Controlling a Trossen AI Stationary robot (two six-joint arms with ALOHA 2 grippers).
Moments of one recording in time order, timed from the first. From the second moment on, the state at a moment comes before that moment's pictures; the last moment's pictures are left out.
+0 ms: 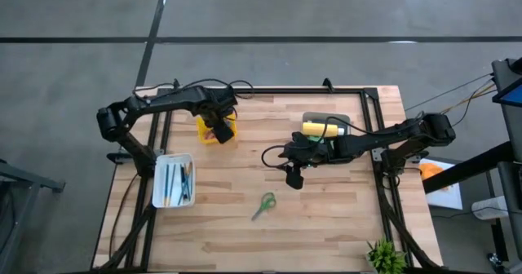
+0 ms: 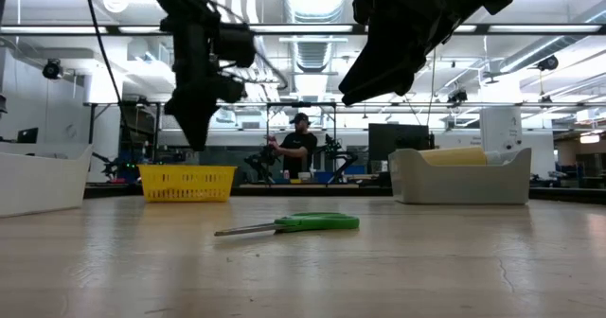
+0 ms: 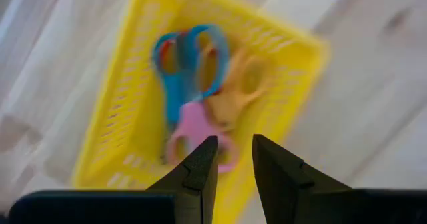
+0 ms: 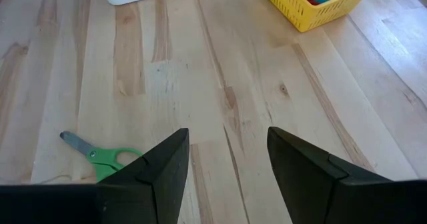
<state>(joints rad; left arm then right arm) 0.51 1.62 1.16 -1.00 -0.03 -0.14 0.09 1.49 0.91 -0.12 0.16 0.28</state>
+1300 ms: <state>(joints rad) -0.17 1.63 1.03 -0.20 -0.24 -0.50 0.09 1.49 0.91 -0.12 0.16 0.28</state>
